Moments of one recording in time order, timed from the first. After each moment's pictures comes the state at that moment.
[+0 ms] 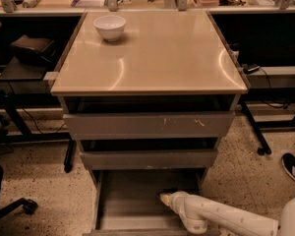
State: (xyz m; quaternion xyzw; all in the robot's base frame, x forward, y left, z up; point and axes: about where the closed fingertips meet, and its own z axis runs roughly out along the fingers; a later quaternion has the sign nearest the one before) arm 0.554 -0.121 0.213 -0.08 0.93 0.10 0.33
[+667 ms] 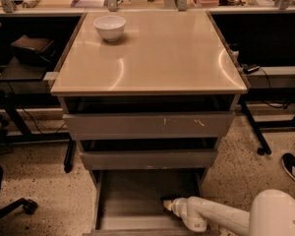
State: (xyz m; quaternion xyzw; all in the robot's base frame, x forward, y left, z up) arm 0.550 -0.143 0.116 -0.02 0.96 0.12 0.27
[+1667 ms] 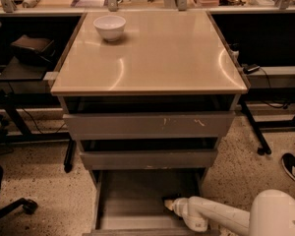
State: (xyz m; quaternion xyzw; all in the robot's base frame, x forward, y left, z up) arm 0.552 -0.148 0.113 -0.02 0.96 0.12 0.26
